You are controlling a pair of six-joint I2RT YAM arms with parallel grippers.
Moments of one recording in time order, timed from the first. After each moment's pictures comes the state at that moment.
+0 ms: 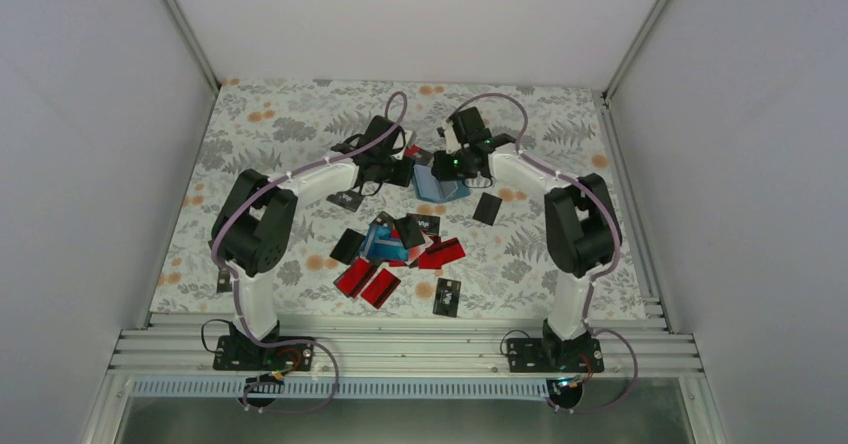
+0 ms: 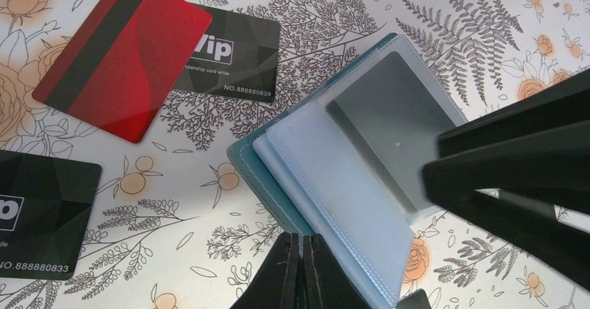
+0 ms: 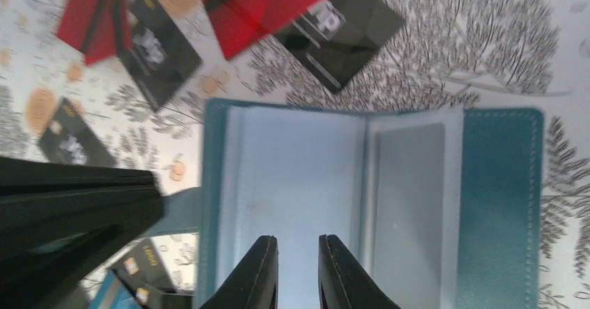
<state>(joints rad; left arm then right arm) -0.56 1.93 1.35 -0.30 0.18 -0.29 0.47 1.89 1.40 -0.49 -0.24 0.32</state>
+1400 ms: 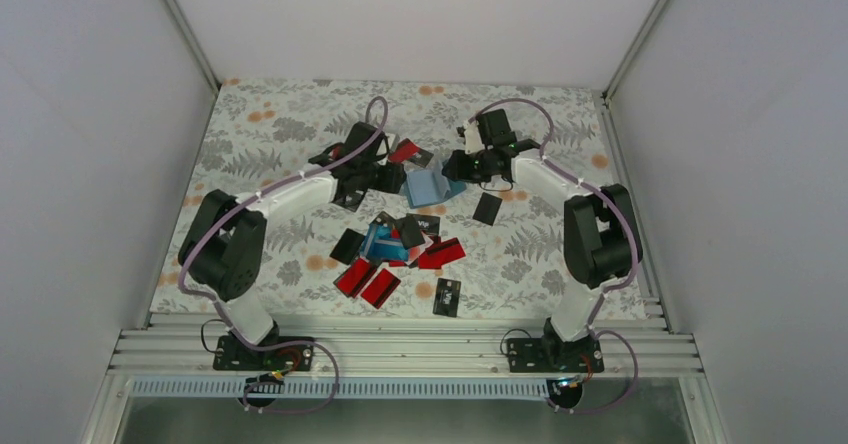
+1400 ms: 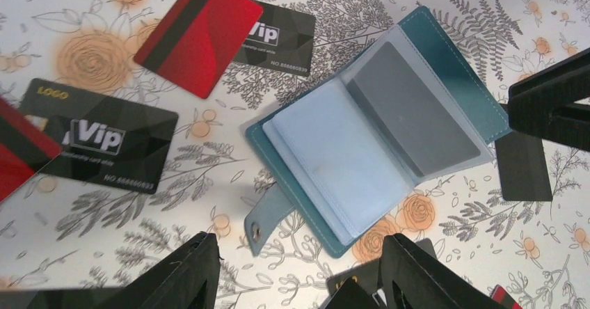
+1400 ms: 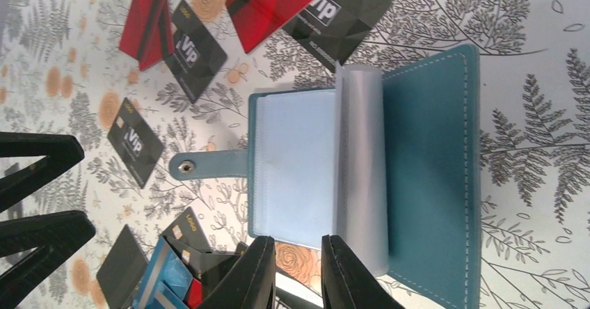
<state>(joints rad) -0.55 1.74 1.18 -0.28 0.12 -0.30 0.37 1.81 1.27 -0.44 -0.40 0.35</state>
